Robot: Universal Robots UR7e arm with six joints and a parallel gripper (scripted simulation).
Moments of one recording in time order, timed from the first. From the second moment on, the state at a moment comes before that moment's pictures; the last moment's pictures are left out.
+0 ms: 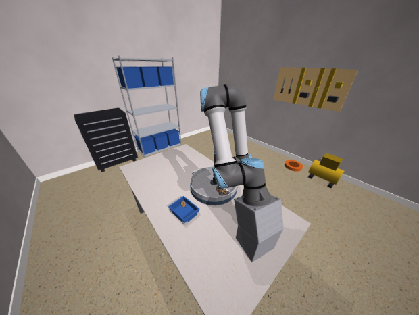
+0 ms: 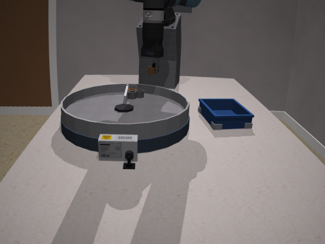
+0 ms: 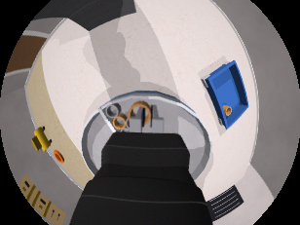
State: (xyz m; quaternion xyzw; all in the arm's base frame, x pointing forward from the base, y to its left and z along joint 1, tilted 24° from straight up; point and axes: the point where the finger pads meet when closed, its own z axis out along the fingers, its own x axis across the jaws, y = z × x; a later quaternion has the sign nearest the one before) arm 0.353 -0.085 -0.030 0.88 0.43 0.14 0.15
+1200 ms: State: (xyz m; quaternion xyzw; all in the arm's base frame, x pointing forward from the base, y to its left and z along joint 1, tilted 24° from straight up) arm 0.398 0.019 -0.027 0.88 0.43 0.14 0.15
